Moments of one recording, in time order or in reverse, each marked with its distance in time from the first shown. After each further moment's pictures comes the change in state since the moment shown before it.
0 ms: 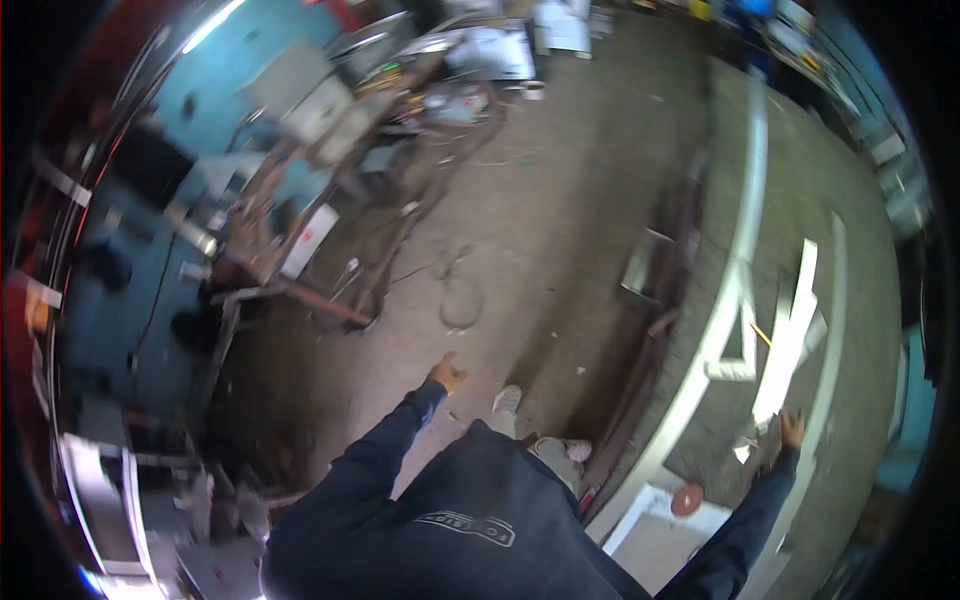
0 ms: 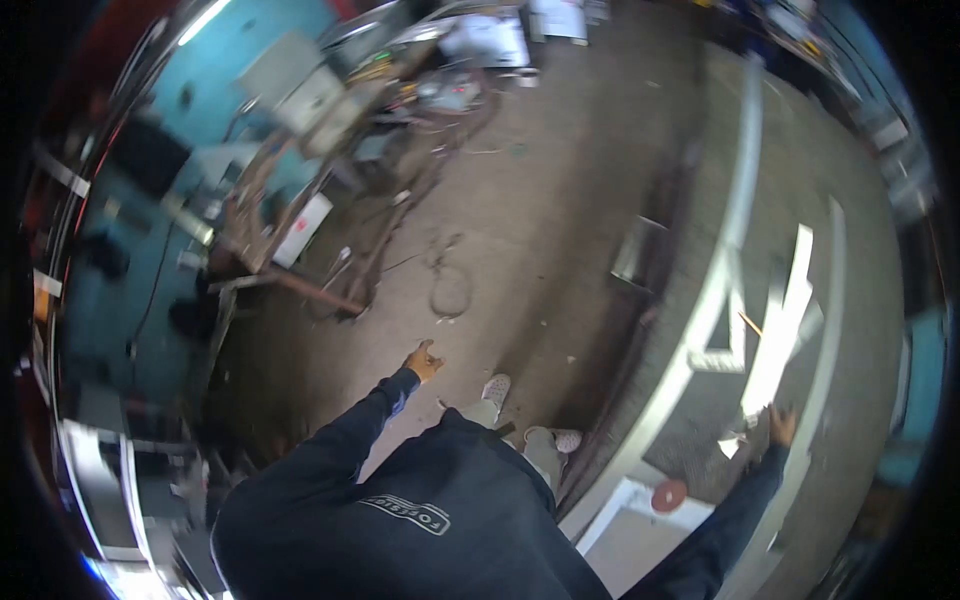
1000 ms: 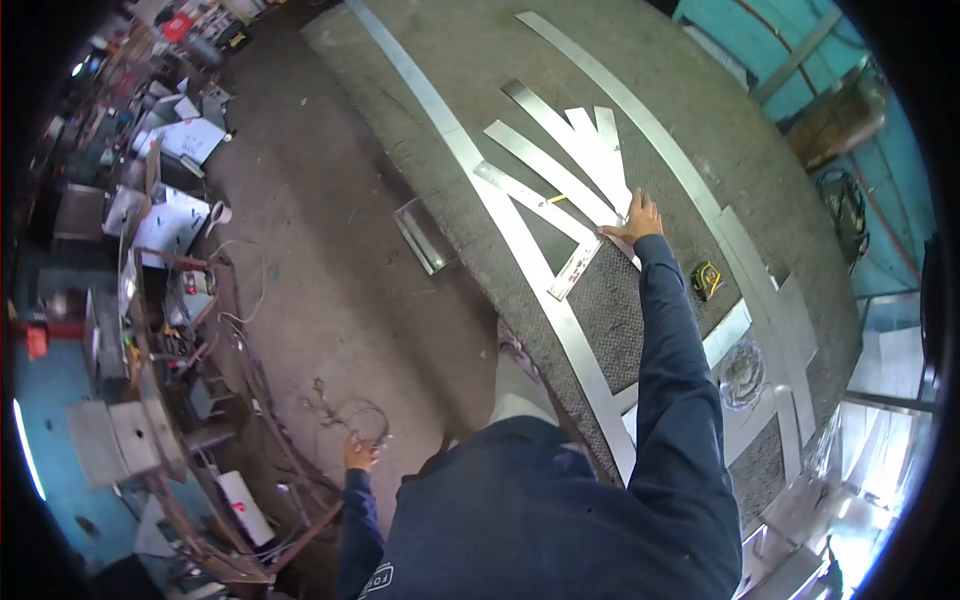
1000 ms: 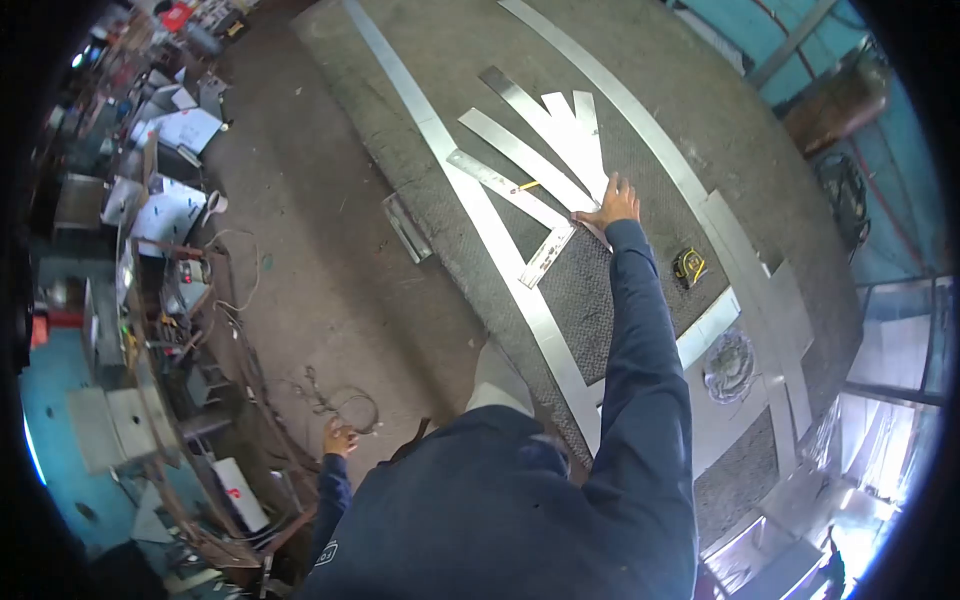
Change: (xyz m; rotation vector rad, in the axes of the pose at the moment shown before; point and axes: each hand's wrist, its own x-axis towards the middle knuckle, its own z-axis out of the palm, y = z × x) left_hand 0.227 0.072 -0.015 -0.757 -0.647 -0.393; right_hand -0.011 -0.210 0.102 -0.731 0.283 0.515
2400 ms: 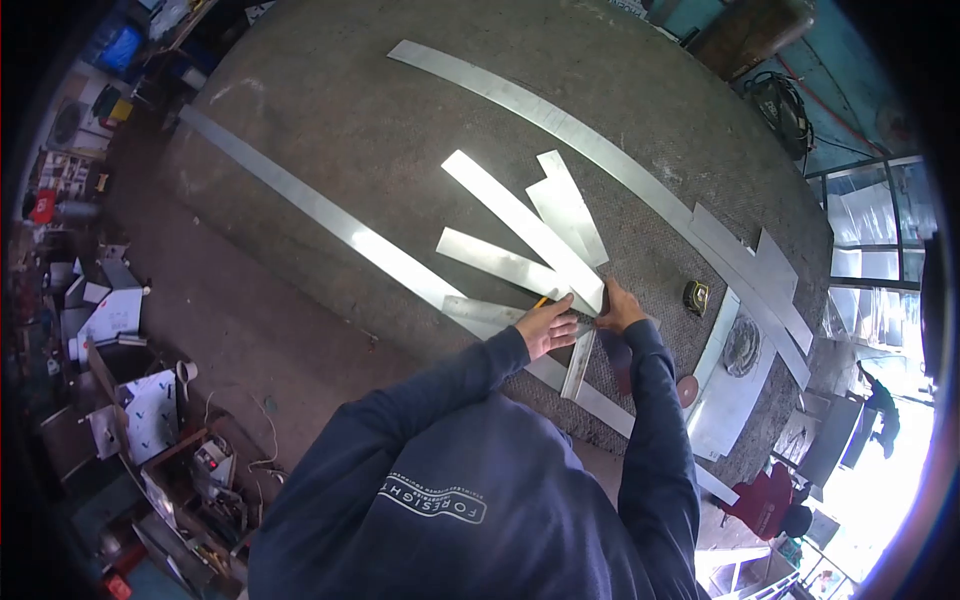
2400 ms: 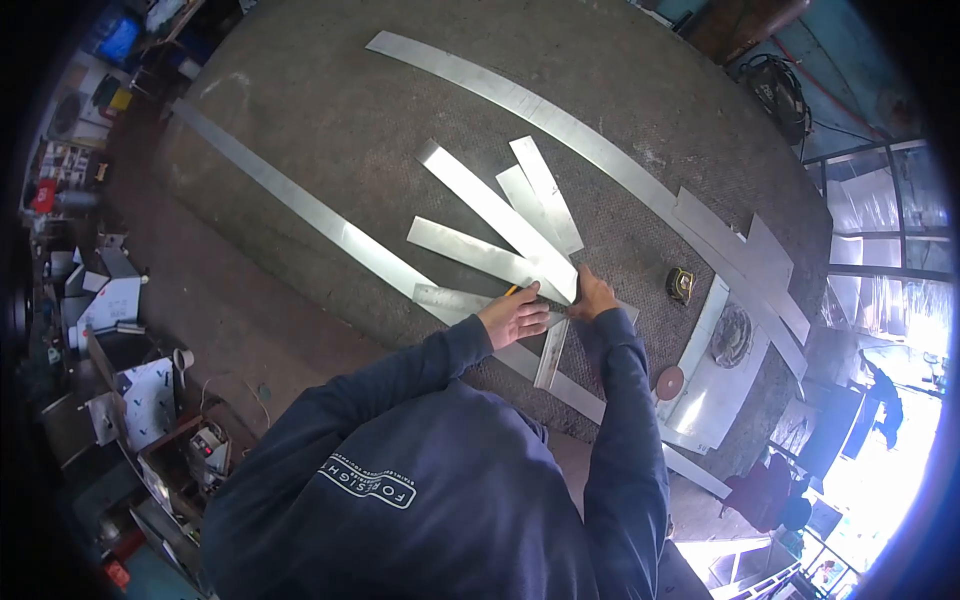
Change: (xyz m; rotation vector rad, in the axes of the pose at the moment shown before) left_hand 0.090 0.112 0.716 0.705 -0.793 -0.754; right_hand -0.025 -0.037 -0.010 0.378 -0.320 0.323
